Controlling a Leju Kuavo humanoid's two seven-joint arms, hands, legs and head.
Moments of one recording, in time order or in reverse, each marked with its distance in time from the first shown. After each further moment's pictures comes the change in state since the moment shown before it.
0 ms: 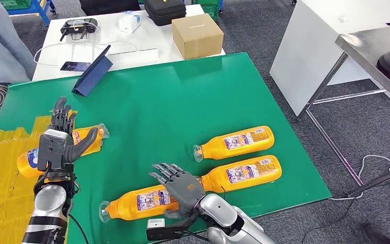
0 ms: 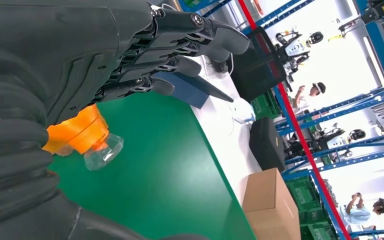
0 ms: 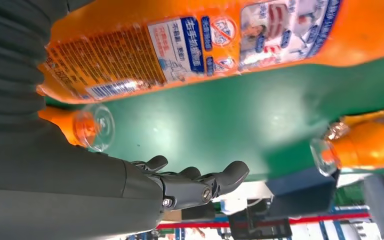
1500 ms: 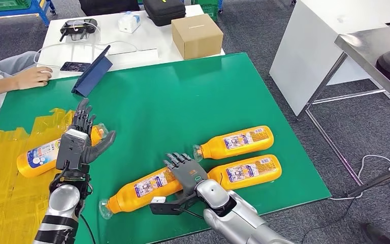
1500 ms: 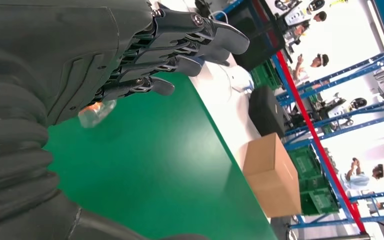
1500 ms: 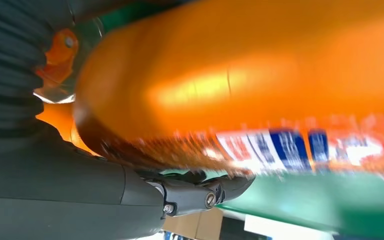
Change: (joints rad) left arm -0.007 -0.035 -0.089 0.026 -0.012 -0.018 0.026; right arm -0.165 0.101 -0.029 0.350 0.174 0.042 0.166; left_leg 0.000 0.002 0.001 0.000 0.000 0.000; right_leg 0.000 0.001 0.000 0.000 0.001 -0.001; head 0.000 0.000
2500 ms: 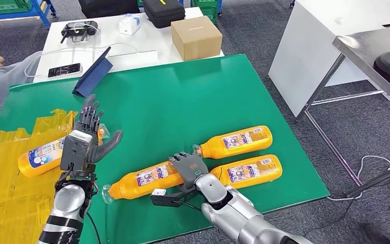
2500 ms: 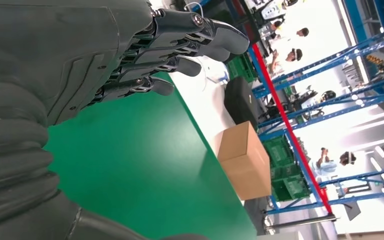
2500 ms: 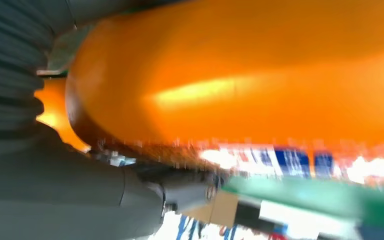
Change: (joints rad) left arm 0.005 -0.008 -0.059 -0.044 0.024 0.013 -0.022; right arm -0.058 0.060 -0.018 0.175 0.048 -0.153 0.010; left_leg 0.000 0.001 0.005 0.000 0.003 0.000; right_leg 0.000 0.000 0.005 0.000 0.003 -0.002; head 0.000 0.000
